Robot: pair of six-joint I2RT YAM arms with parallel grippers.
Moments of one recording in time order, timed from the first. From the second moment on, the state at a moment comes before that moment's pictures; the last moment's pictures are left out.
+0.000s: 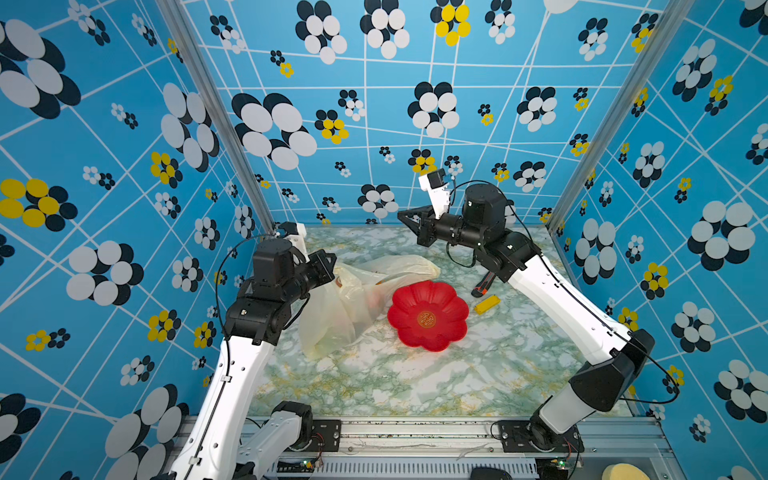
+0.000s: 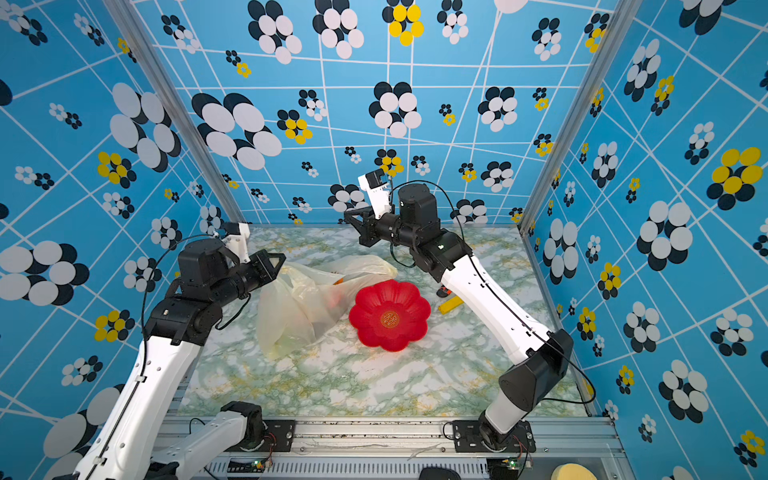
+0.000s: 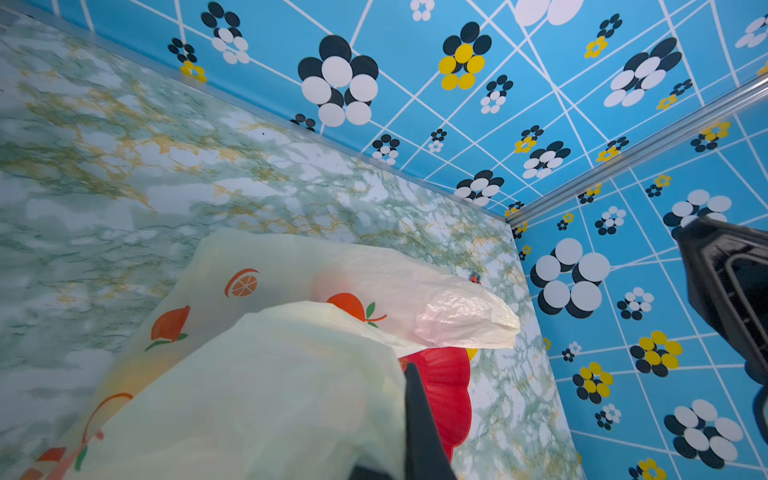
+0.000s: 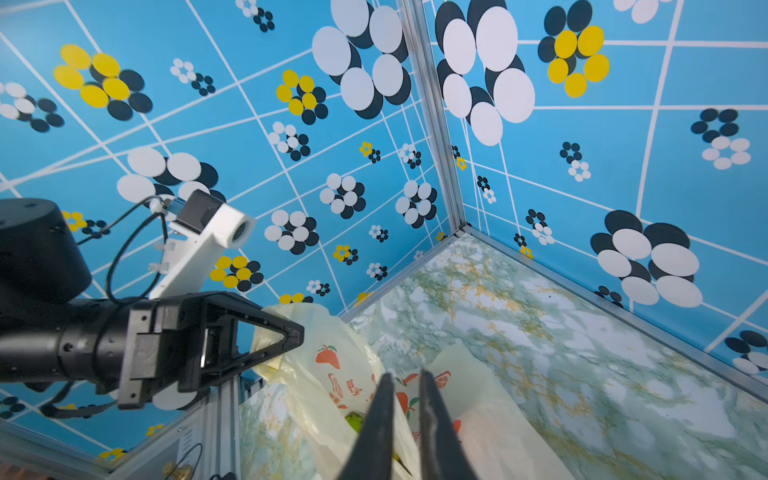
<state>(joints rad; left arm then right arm) -0.16 1.00 1.21 -0.63 0.31 -0.60 0.65 1.64 1.79 -0.36 -0.38 0.16</state>
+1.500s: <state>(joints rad) -0.04 0.98 1.23 -0.61 0.41 -0.62 0.61 1.76 1.90 -0.32 -0.29 0.13</state>
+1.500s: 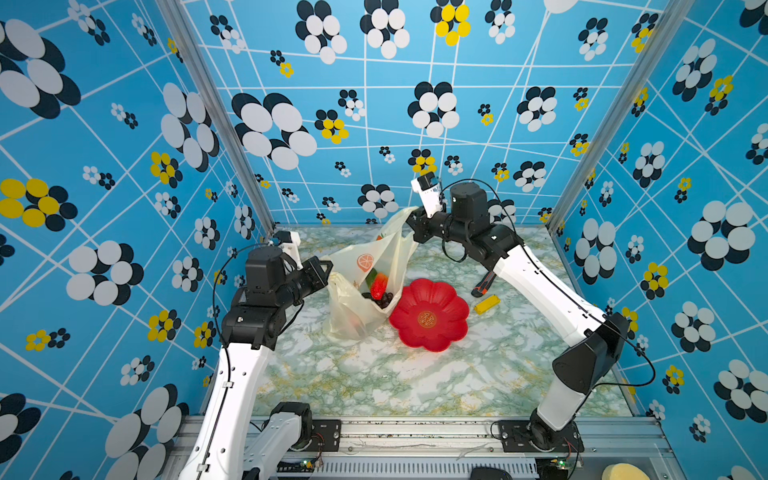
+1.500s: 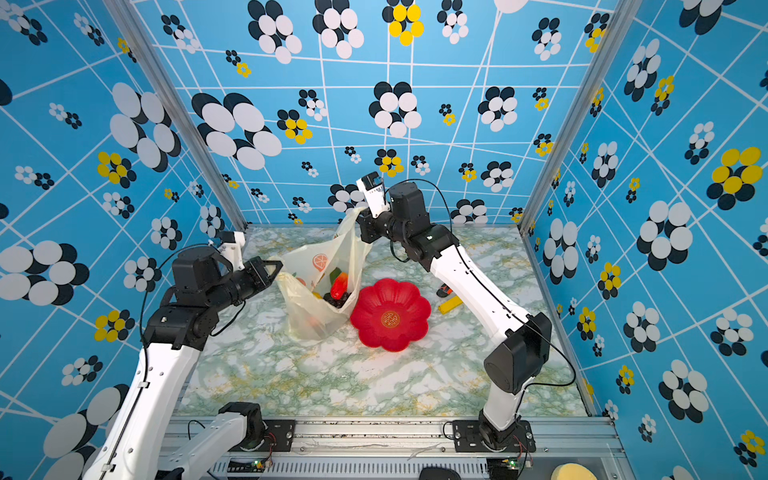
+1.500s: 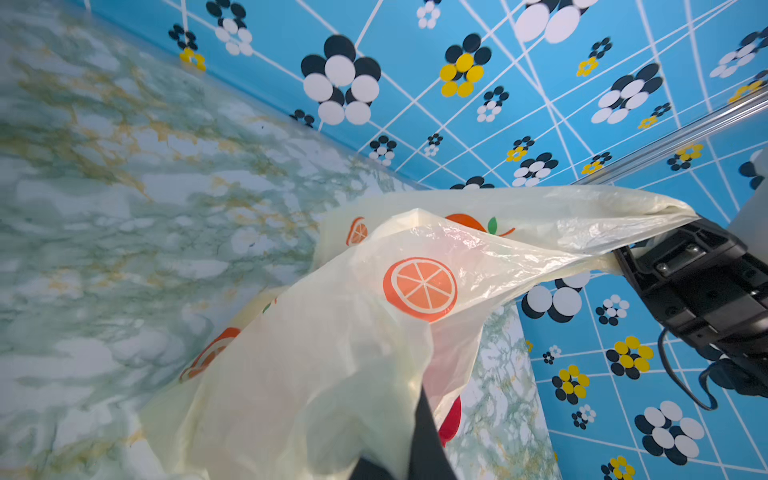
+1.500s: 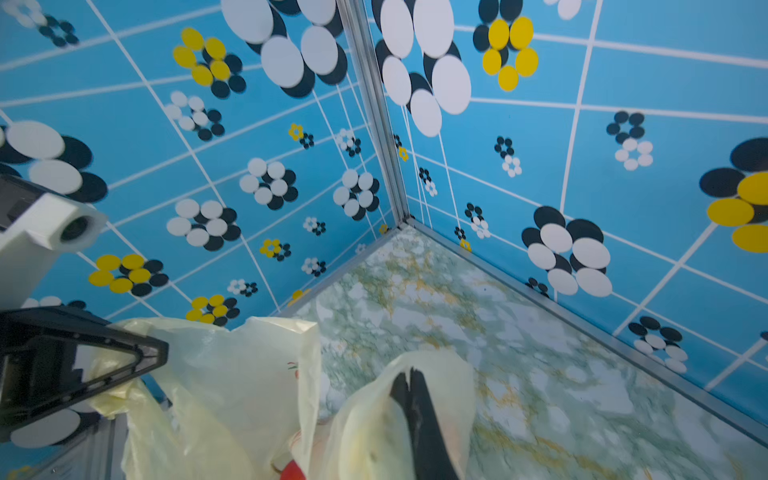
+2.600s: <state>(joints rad) -0.03 0.97 1.10 -0.49 0.42 -0.63 0.49 1.75 1.68 -0.29 -0.29 0.32</state>
